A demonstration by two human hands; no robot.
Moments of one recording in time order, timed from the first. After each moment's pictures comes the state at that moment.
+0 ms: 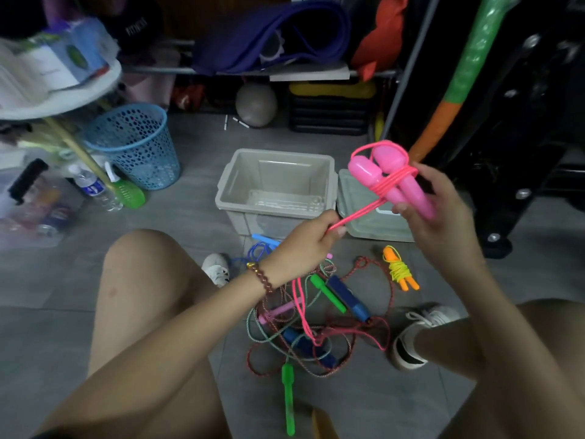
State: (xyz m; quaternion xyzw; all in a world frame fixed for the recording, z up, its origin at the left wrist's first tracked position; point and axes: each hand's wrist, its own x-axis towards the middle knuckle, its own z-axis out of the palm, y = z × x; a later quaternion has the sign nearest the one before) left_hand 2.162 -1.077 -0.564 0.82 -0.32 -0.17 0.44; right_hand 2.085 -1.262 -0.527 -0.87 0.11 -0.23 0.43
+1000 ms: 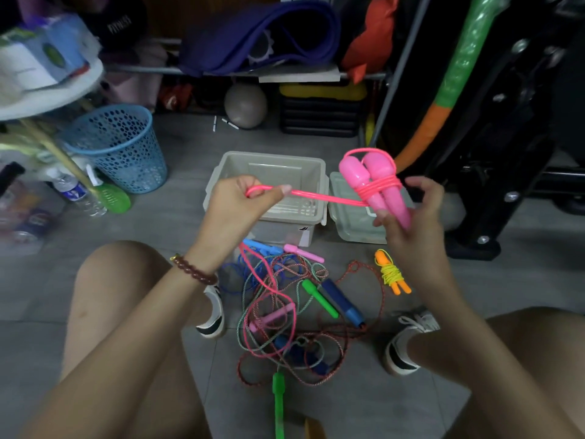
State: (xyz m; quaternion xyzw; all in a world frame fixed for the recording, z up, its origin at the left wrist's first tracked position) left_hand 2.199 -1.030 -0.518 0.80 -0.15 0.00 0.58; right_hand 2.096 -1.246 -0.542 -0.84 0.14 -0.24 0.47
